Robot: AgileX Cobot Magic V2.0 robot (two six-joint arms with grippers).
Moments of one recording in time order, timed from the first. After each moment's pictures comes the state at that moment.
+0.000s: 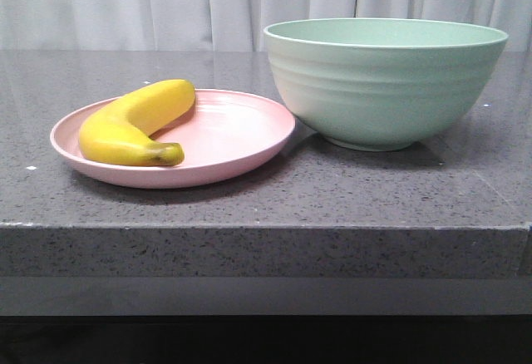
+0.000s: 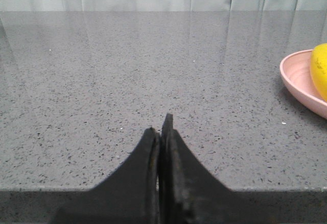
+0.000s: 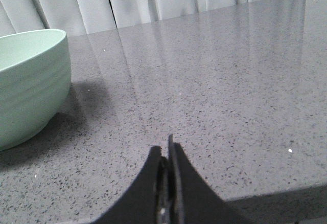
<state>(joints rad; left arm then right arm) -0.02 0.00 0.01 -0.06 0.20 0.09 -0.11 -0.01 0.03 0.18 0.12 0.05</state>
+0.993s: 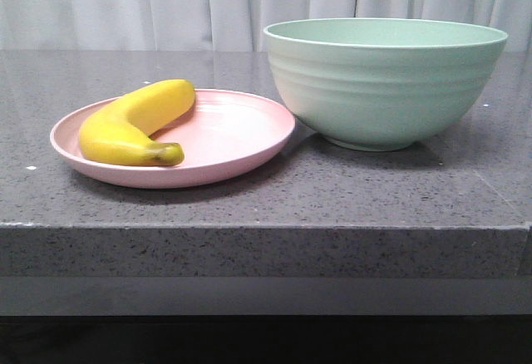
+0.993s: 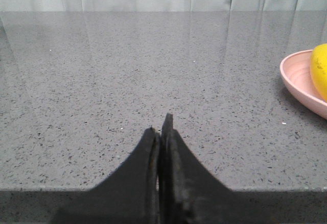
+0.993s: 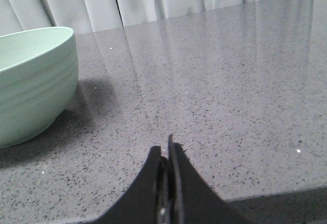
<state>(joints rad) -0.02 0.00 0.01 -0.06 0.20 0.09 -0.09 -0.01 0.03 0.18 0.13 0.05</state>
